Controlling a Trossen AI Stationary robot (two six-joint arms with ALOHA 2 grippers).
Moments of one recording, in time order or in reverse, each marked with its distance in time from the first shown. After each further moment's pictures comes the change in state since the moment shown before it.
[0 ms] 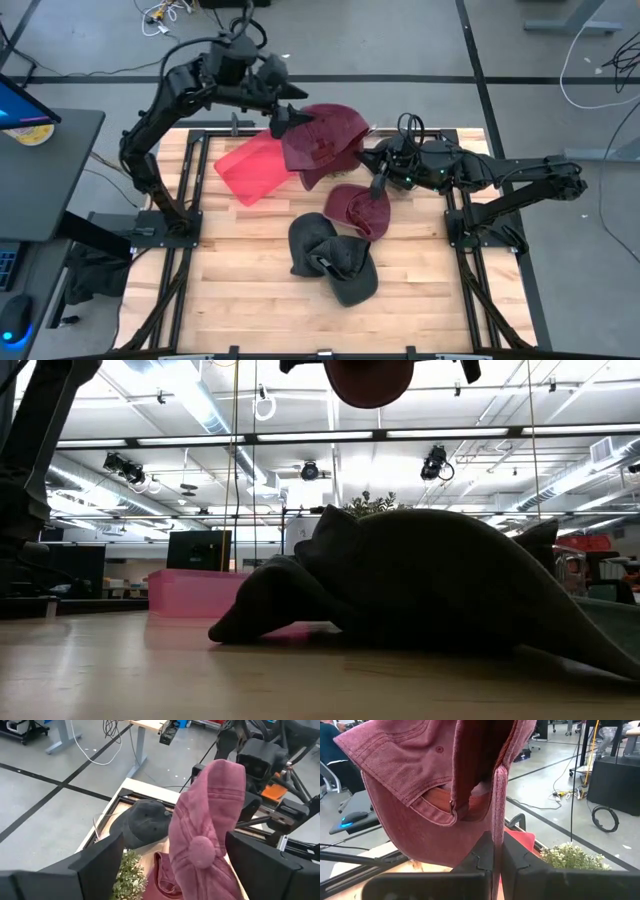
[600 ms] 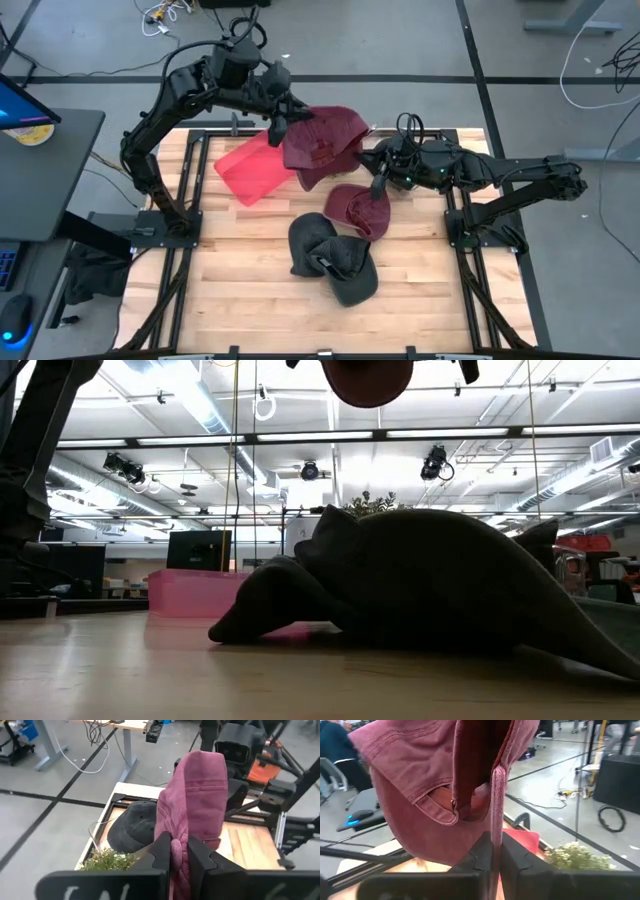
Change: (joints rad) left arm -0.025 0.003 0.000 -0.005 0.041 0.153; right arm 0.000 0.000 0.000 -0.001 -0.040 0.001
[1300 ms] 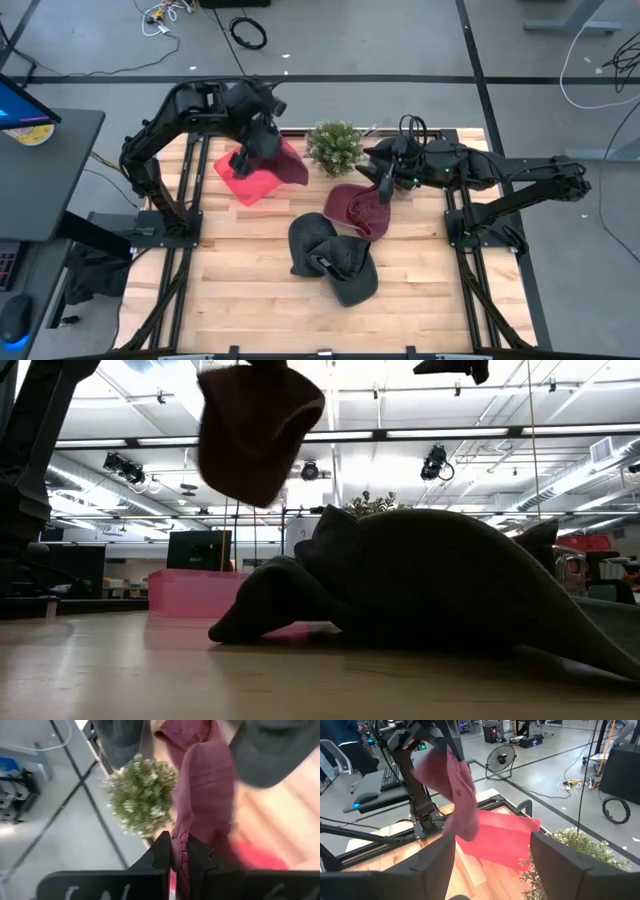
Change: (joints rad) left arm -0.139 -0.001 0.000 -0.512 -0.380 0.936; right arm -0.010 -0.045 0.000 -0.118 -0.044 0.012
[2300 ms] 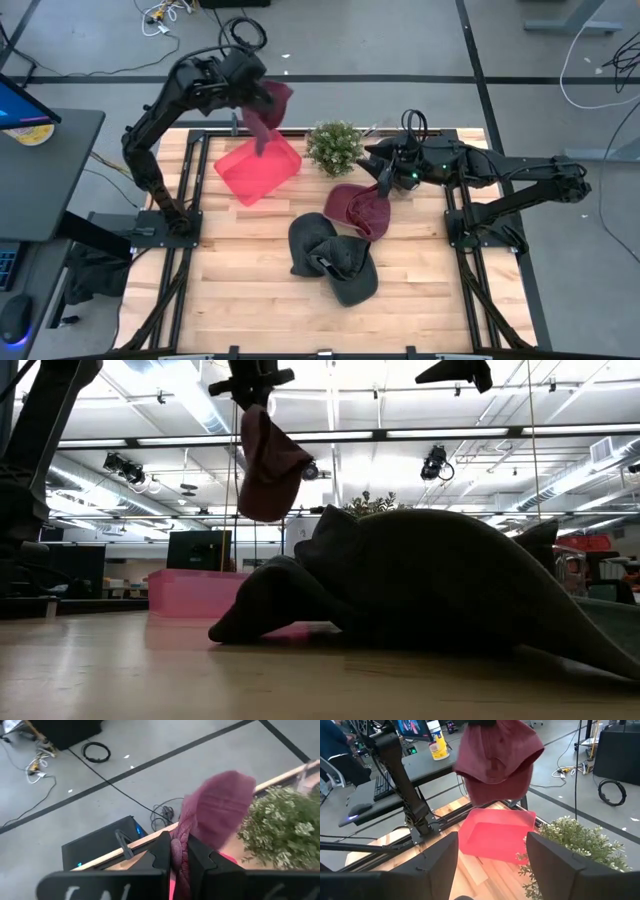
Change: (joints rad) left arm 0.254 0.001 -0.061 0.067 -0.477 -1.433; right arm -0.033 0.000 0.000 -0.023 0.003 0.104
